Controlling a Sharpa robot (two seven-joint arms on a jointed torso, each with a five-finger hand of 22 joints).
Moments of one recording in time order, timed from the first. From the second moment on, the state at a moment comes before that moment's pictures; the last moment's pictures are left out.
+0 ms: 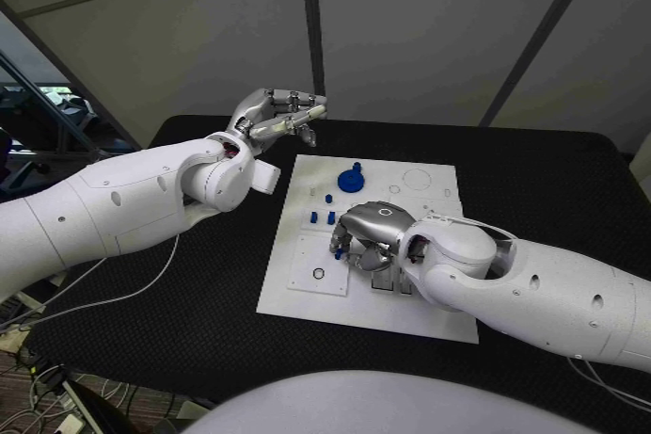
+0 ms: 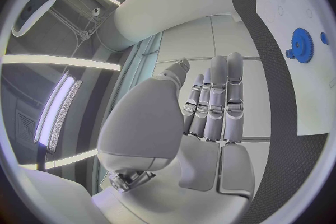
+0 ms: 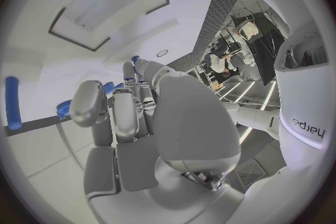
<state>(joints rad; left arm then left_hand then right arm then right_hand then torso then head) 1.11 -0.83 0.12 1.38 -0.20 -0.20 0.42 1.46 -0.13 0.26 0.15 0.14 0.94 0.20 0.12 0.07 0.90 0.13 0.43 0.09 1.13 0.05 0.96 0.36 0.19 1.06 0.15 0.58 0.89 1.04 -0.58 -0.01 1.62 -1.75 -0.14 -0.17 1.47 -0.12 0.47 0.05 0.23 1.13 0.14 0.10 0.07 1.22 0.07 0.15 0.14 1.47 -0.01 1.31 1.20 0.09 1.33 0.09 1.30 1.13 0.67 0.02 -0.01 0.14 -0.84</state>
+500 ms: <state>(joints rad) 1.11 -0.83 0.12 1.38 -0.20 -0.20 0.42 1.46 -0.13 0.26 0.15 0.14 0.94 0.20 0.12 0.07 0.89 0.14 0.43 0.09 1.13 0.05 0.96 0.35 0.19 1.06 0.15 0.58 0.89 1.04 -0.57 -0.02 1.62 -1.76 -0.12 -0.18 1.40 -0.16 0.45 0.06 0.23 0.98 0.17 0.06 0.06 1.09 0.11 0.07 0.10 1.46 0.01 1.26 1.13 0.11 1.26 0.12 1.23 1.02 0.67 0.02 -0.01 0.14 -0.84</state>
